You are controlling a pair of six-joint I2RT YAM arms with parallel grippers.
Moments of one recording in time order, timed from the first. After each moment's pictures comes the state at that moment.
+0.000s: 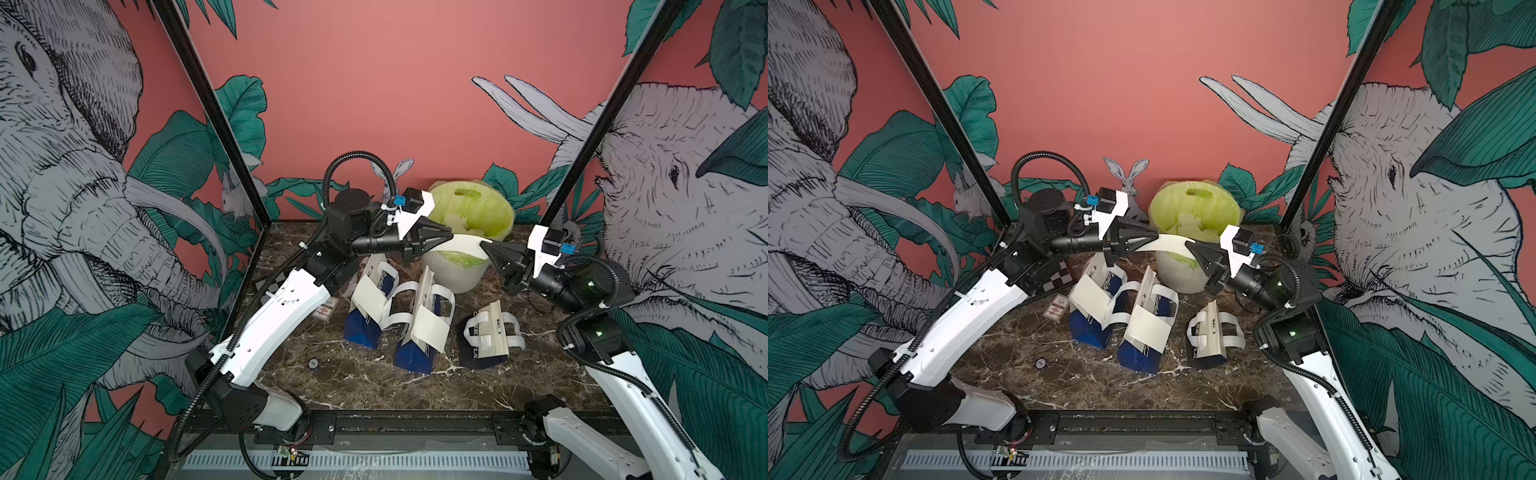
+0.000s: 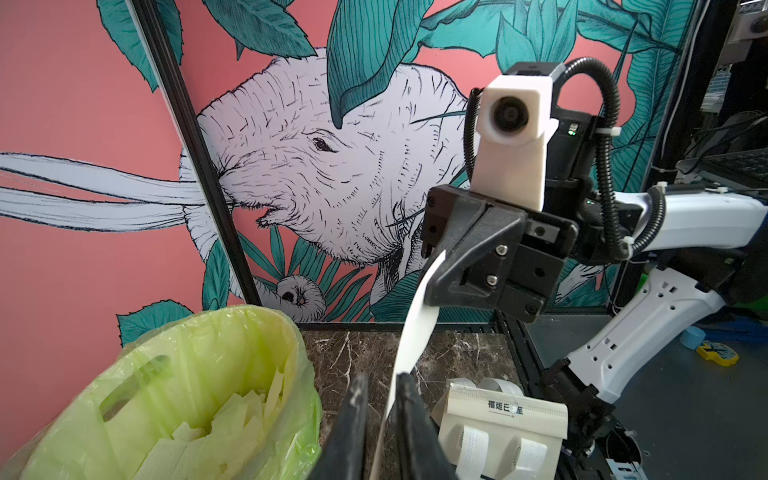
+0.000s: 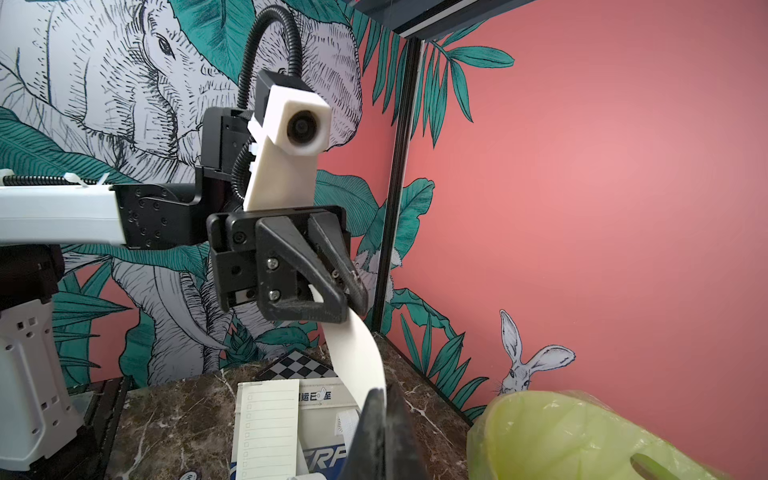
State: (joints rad) left arm -0.71 1.43 1.62 -0.16 0.80 0.12; right arm 0.33 0.85 1.02 0.13 -0.69 0.00
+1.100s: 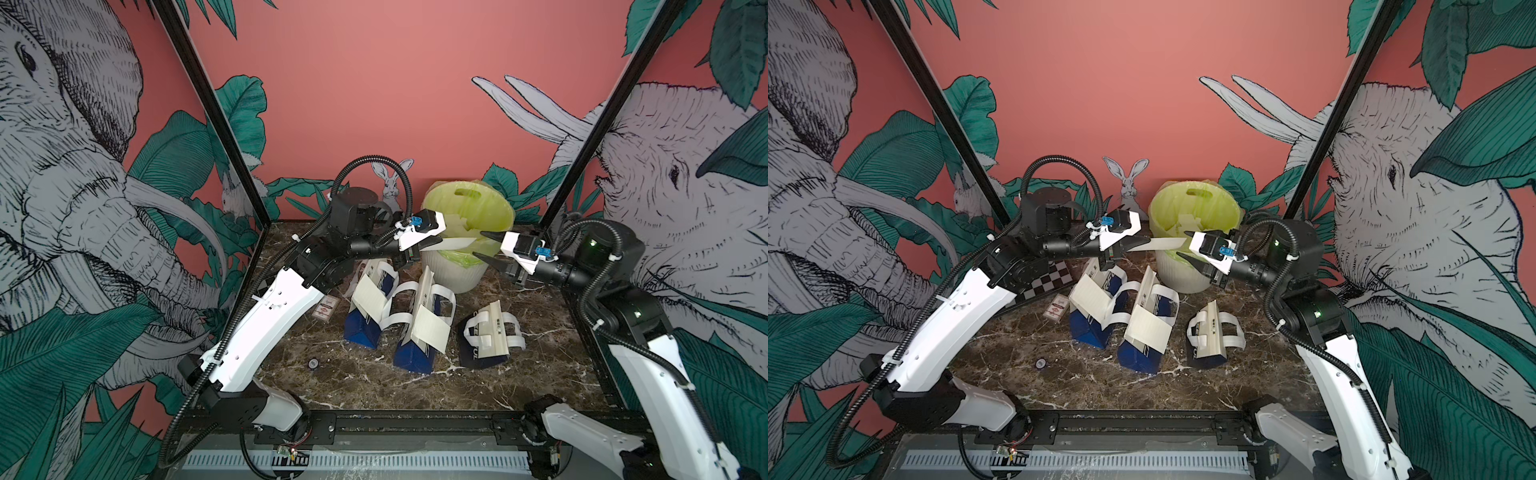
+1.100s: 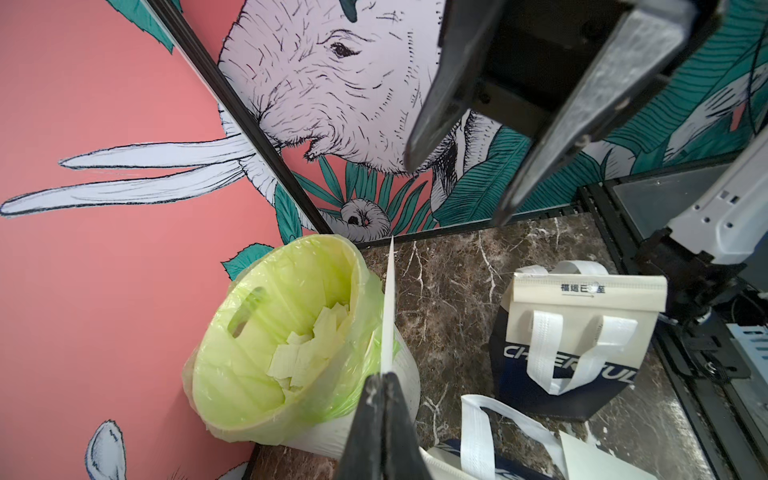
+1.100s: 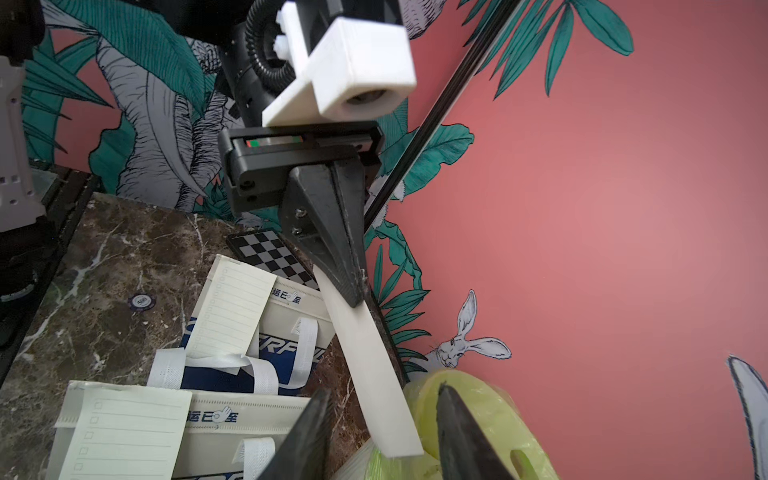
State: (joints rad) left arm -0.77 1.44 1.80 -0.63 0.53 0.62; right arm 0.40 1.06 1.49 -0.60 -0.70 -0.74
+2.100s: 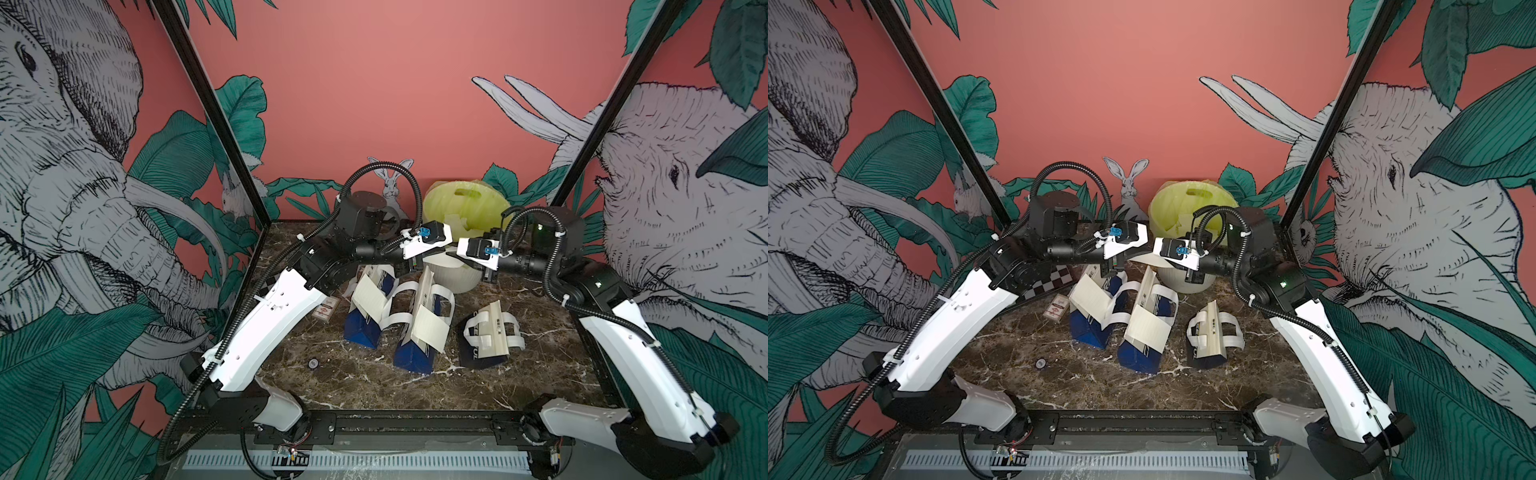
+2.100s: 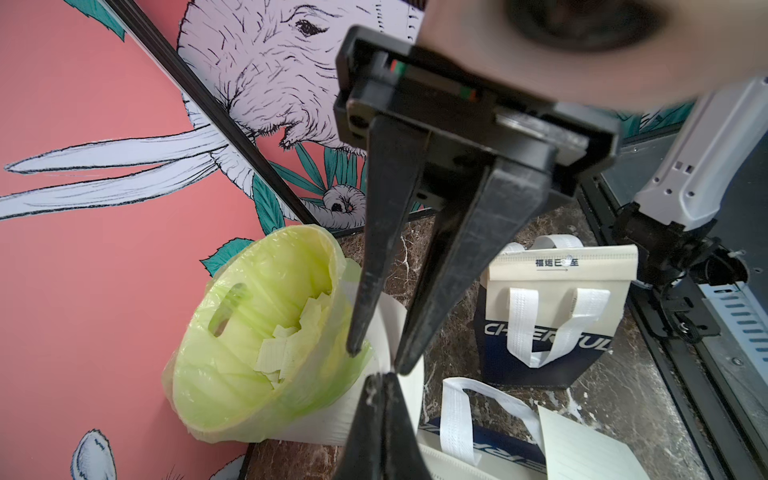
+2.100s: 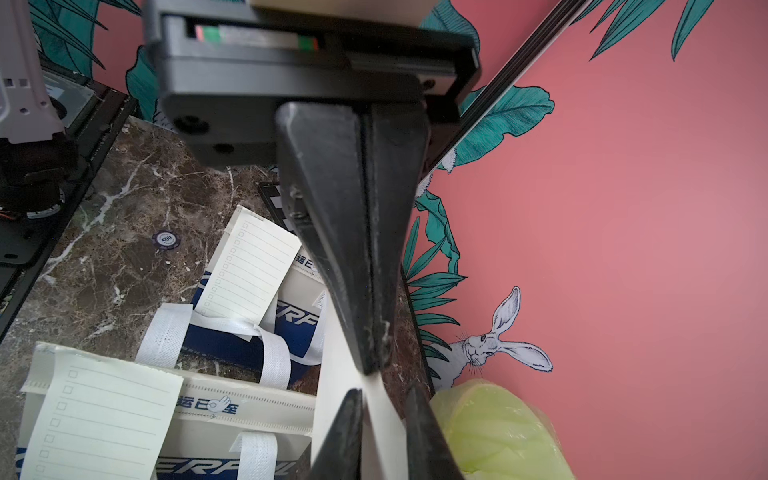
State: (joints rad) left arm -0.81 1.45 1.82 -0.71 0.51 0.68; right arm 0.53 1.20 1.58 -0.70 -0.58 -0.89
